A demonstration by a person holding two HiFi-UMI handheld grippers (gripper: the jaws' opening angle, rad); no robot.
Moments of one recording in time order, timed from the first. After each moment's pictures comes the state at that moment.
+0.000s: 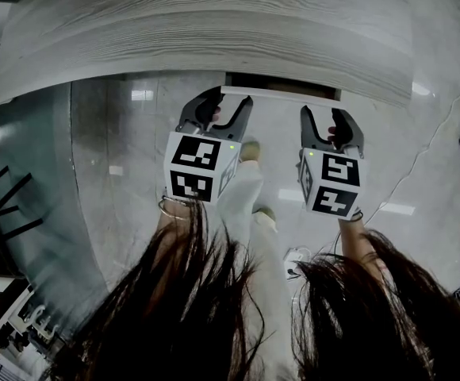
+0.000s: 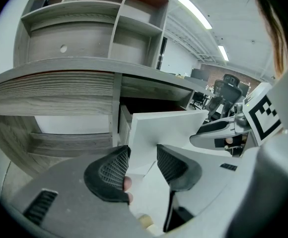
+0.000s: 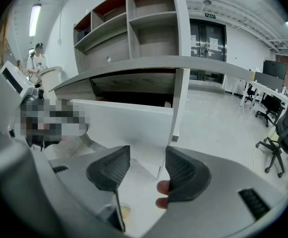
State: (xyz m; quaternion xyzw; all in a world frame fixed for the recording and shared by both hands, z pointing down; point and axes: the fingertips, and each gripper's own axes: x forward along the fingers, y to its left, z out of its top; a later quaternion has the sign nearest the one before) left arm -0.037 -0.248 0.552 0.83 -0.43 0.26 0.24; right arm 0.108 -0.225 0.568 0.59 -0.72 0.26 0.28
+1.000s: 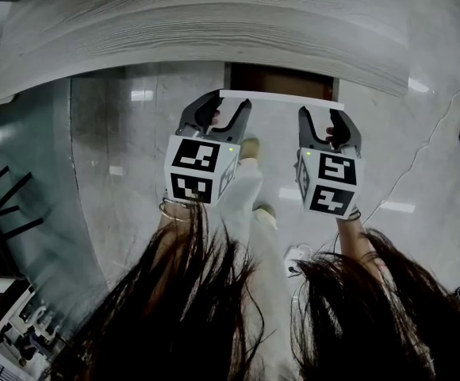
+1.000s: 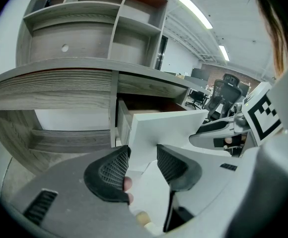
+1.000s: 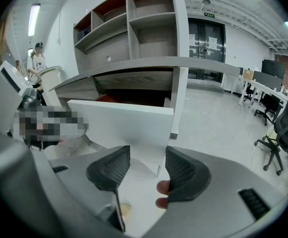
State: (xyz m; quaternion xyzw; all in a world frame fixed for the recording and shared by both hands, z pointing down) left arm -0.039 -0.242 0.558 0.83 -0.43 0.26 0.25; right arm 0.106 -0.222 0.574 0.59 -0.71 0.26 0.29
